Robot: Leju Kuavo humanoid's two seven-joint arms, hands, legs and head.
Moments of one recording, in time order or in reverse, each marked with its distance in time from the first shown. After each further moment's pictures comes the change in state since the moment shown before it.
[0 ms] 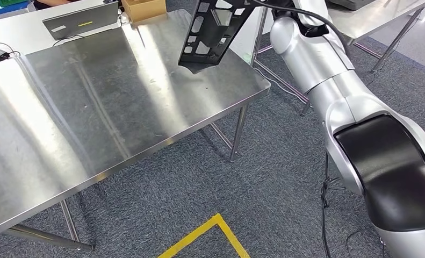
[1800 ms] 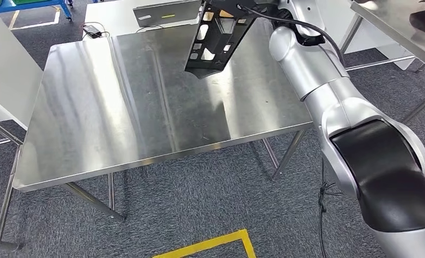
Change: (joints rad) left arm -0.004 0.011 0.001 0.000 -0.014 0.008 0.003; right arm 0.040 0.011 -0.059 0.039 0.048 -0.029 -0.040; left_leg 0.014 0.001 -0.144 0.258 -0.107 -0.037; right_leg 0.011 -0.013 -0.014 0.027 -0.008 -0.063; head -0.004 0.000
